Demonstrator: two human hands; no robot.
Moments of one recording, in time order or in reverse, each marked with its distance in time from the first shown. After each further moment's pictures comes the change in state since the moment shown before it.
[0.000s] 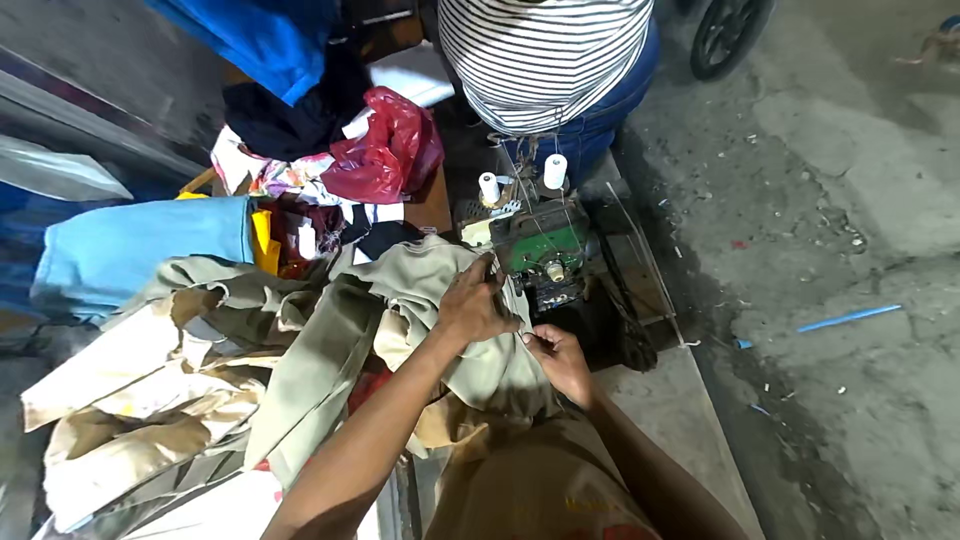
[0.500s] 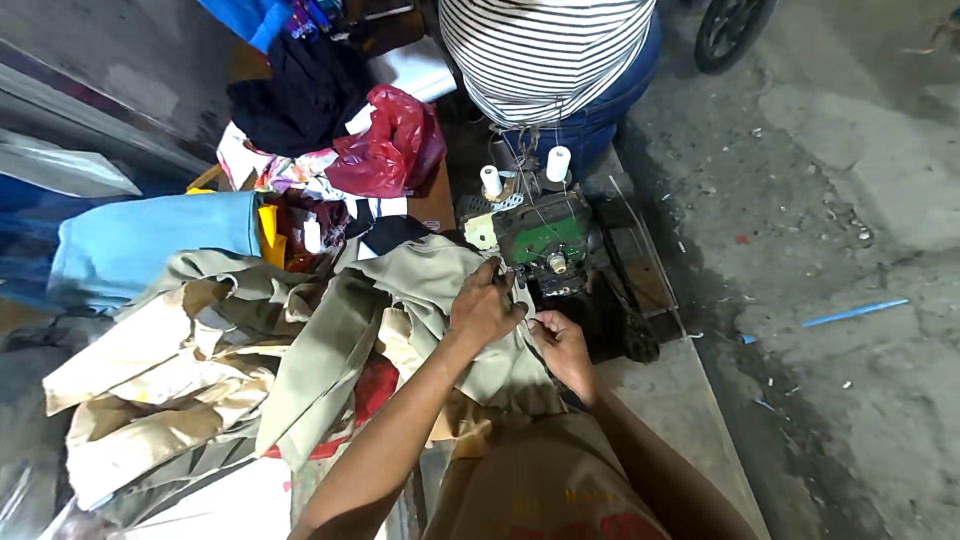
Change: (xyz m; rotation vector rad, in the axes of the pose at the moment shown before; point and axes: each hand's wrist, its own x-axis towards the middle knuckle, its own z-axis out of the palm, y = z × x) left_hand -0.013 0.011 0.019 -0.094 0.071 0.004; right_hand -0.004 -0.005 0.006 -0.024 0.102 -0.028
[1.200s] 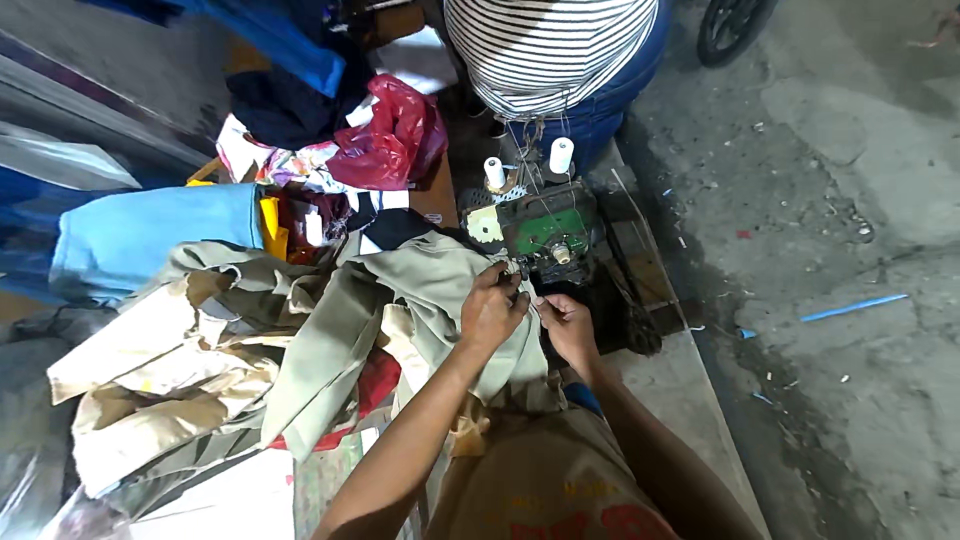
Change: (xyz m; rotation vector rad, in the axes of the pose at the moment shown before) left_hand -0.013 0.006 0.022 -0.192 0.202 -0.030; right_hand 0.017 -0.002 -0.002 0.015 0.081 0.015
